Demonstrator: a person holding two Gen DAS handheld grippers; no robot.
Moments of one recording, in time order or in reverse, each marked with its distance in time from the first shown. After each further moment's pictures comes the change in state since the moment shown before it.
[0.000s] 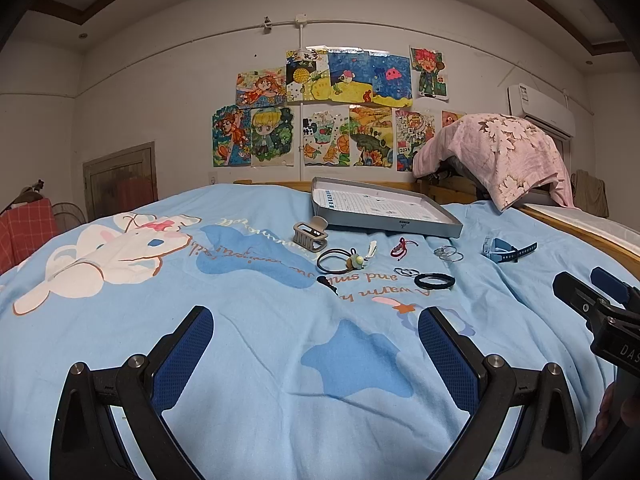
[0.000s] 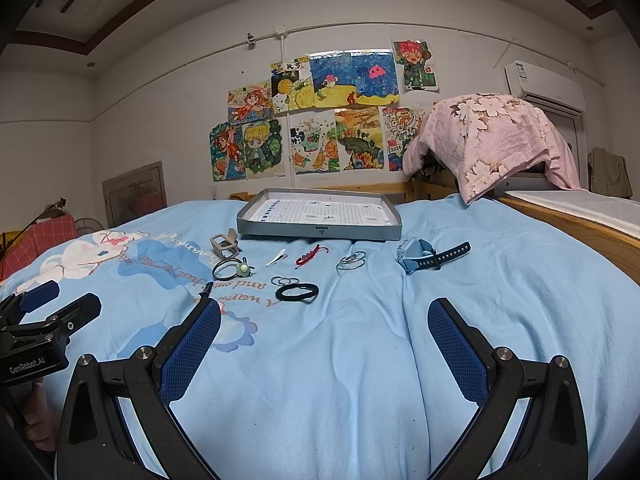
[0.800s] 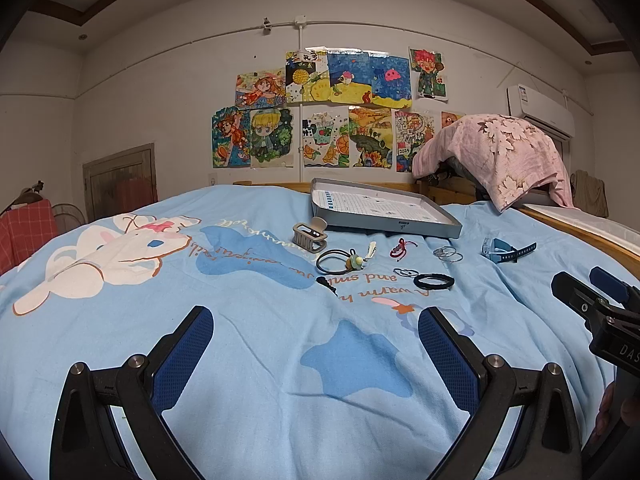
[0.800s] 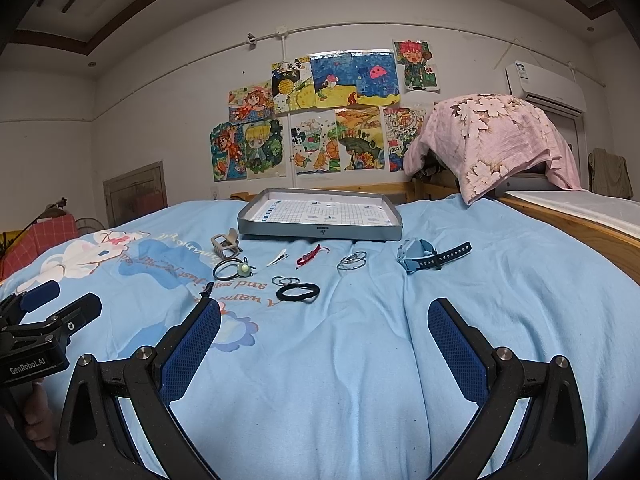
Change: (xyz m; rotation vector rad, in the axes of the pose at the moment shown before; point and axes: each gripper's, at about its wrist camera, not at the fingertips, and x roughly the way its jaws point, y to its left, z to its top) left arm 0.000 0.000 0.000 0.000 -0.001 0.000; right arm -0.001 0.001 0.001 -0.001 0.000 0.001
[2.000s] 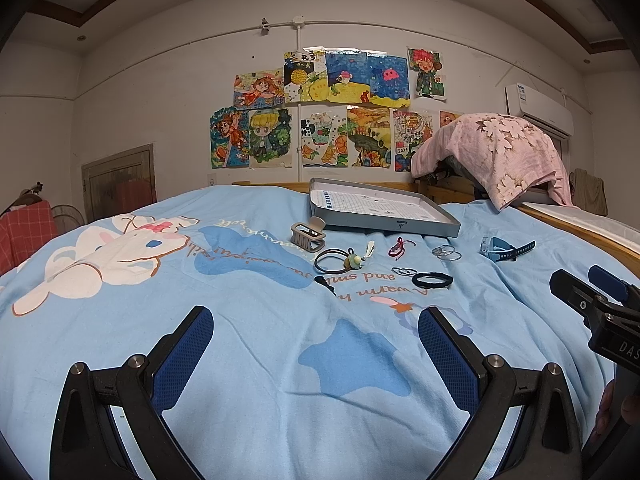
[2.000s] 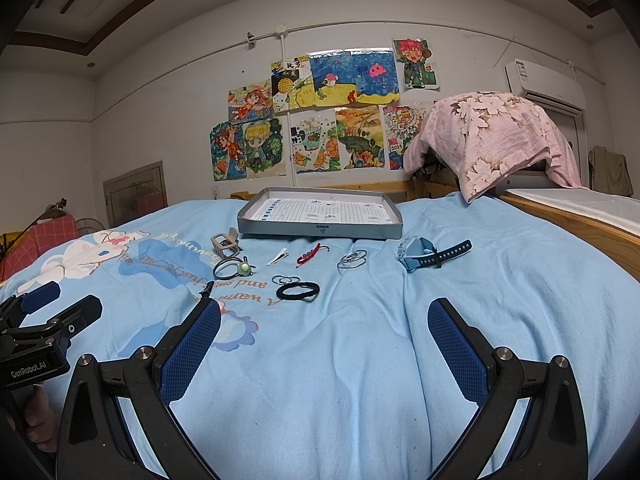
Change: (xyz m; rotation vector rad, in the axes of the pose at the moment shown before) left arm 0.000 0.000 0.000 0.002 -0.002 0.001; right arm 0.000 0.003 0.001 0.002 0.000 0.000
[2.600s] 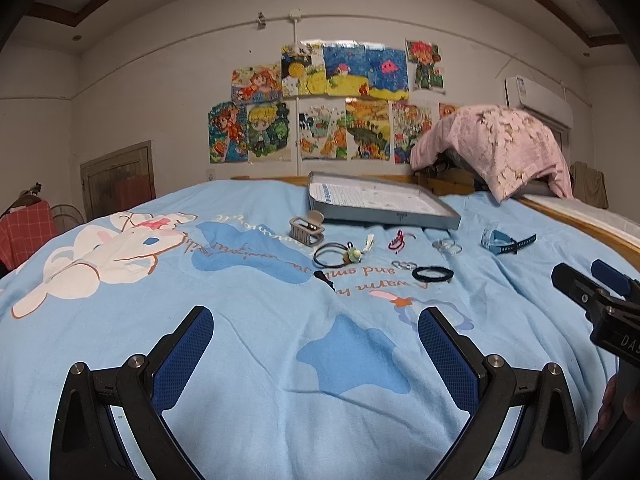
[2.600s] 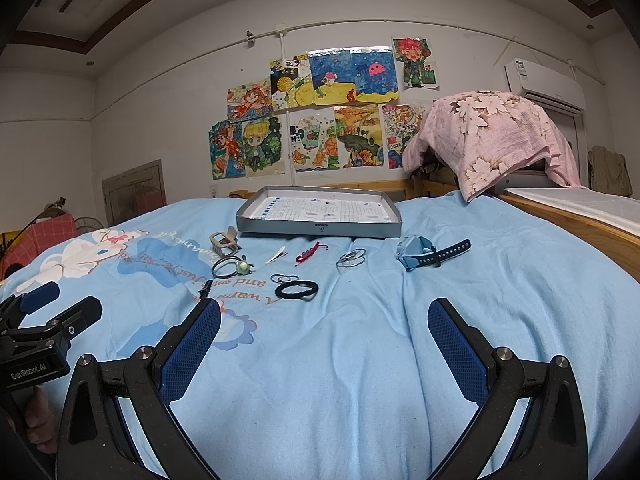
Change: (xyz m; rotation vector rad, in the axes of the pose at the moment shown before) left arm 0.003 -0.007 0.003 0.018 0.041 0.003; right arm 0.003 0.001 -0.001 0.002 0.009 -0.016
